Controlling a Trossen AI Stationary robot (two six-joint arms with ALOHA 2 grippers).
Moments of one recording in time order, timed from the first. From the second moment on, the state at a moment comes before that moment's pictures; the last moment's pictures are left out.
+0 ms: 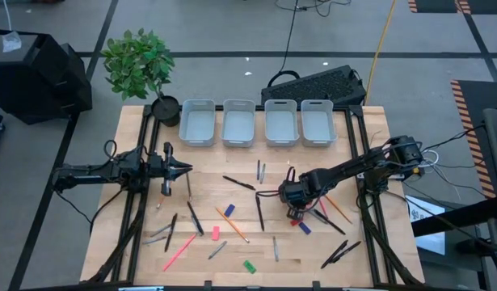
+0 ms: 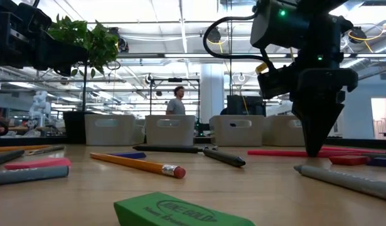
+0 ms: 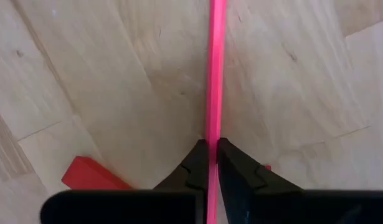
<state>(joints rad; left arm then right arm) 0.04 0.01 0.01 0.03 0.00 0.05 0.21 1.68 0.80 -0.65 -0.05 0.62</state>
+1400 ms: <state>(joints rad) 0.04 0.01 0.01 0.03 0.00 0.05 -0.05 1.44 0.91 -0.47 -0.10 0.71</state>
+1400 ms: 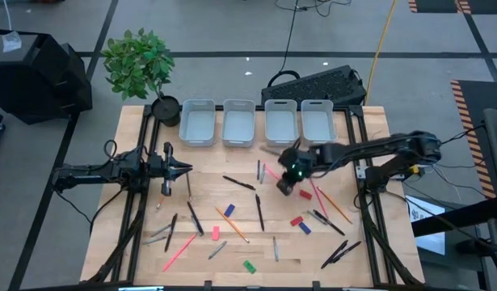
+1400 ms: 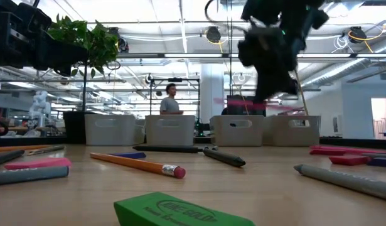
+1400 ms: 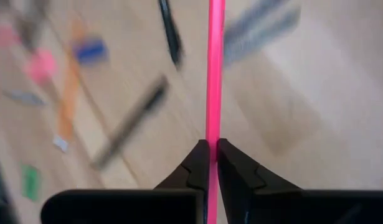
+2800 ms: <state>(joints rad) 0.04 0.01 0.01 0.03 0.00 0.05 -0.60 1.86 1.30 -0.62 0.13 0.40</state>
